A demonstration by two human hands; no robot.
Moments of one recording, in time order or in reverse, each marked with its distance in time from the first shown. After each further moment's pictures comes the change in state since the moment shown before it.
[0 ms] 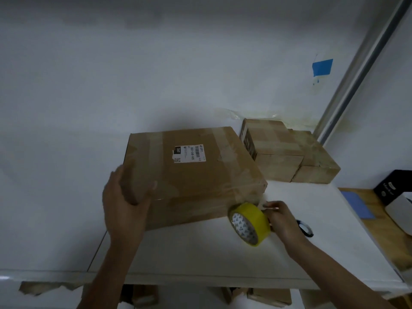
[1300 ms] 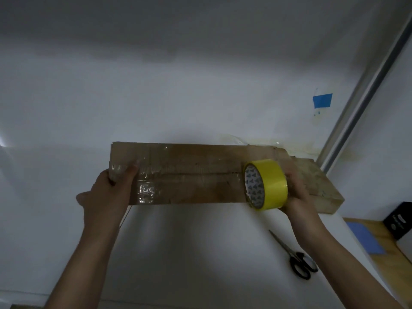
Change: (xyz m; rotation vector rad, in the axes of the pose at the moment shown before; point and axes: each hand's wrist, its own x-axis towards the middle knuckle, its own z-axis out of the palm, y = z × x) left_hand 0.060 0.066 -0.041 -0.091 -0.102 -0.380; right_hand -0.036 -0.108 -0.028 0.232 -0.130 -0.598
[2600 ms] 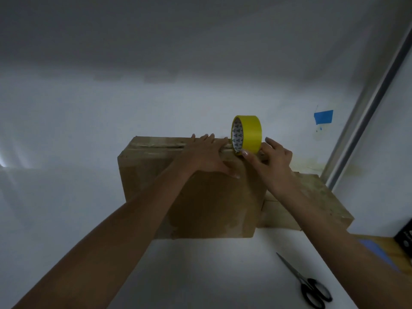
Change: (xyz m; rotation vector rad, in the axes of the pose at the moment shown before) left_hand 0.063 0.136 0.153 0.988 -0.606 0.867; right_hand 0.116 -0.030 0.042 -0.623 0.119 -0.324
